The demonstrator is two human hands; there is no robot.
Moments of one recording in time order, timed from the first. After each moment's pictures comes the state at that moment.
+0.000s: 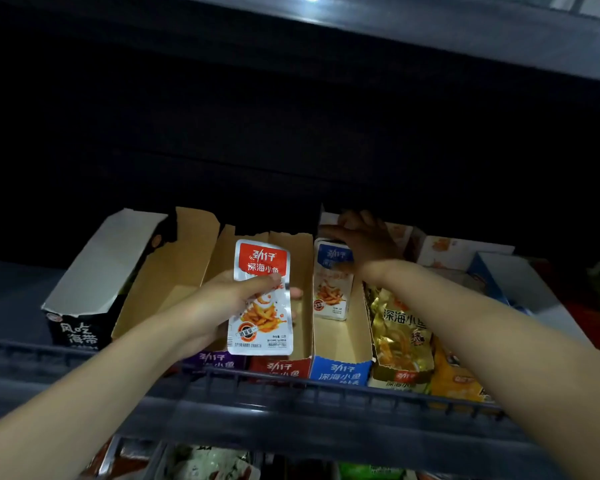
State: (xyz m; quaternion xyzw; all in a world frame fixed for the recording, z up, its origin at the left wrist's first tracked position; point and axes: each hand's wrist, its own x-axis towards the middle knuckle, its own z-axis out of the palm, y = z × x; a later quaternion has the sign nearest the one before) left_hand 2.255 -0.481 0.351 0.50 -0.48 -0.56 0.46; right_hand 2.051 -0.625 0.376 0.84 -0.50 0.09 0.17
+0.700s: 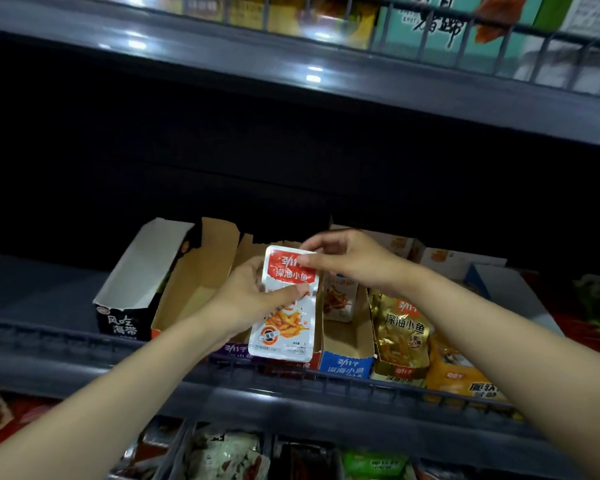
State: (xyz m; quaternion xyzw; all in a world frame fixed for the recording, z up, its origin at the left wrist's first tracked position) left_hand 2.252 -0.460 0.363 0.53 -0.55 -0.42 0.50; right_hand 2.083 -0.519 0.424 0.83 -0.36 0.25 -0.35
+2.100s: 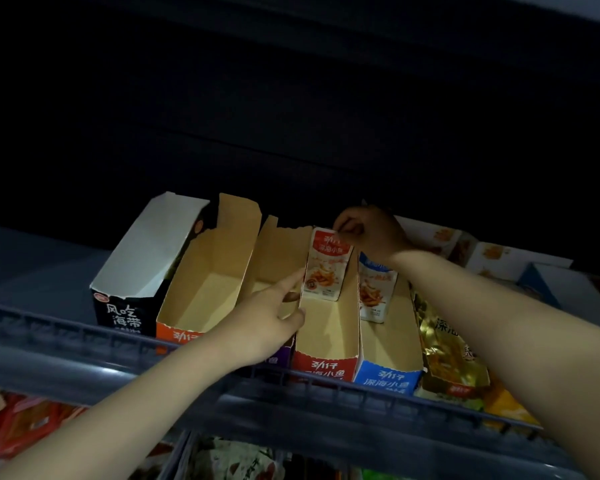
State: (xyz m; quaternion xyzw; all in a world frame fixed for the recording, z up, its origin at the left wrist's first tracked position) left_hand 2.277 -0.491 0.303 0.56 -0.68 -0.32 0.35; right_hand 2.108 -0.642 0.379 0.86 -0.42 0.26 -0.09
